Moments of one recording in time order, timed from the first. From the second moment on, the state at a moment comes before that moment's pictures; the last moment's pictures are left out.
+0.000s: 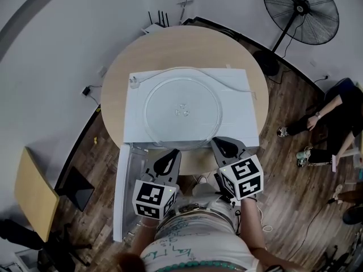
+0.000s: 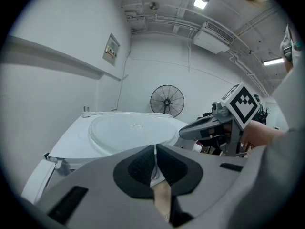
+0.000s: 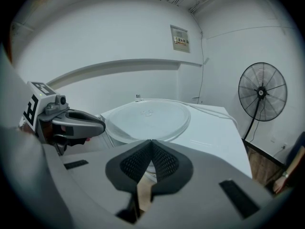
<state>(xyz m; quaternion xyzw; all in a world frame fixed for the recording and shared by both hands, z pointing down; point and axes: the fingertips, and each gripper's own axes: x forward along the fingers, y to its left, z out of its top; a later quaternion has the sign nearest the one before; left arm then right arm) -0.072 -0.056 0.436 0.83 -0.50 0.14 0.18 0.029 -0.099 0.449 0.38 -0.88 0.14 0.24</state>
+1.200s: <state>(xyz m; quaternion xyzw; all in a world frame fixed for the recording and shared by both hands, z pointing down) -0.097 -0.095 0.437 0.84 -0.50 0.15 0.17 0.005 -0.129 0.449 0.39 -0.87 0.15 0.25</state>
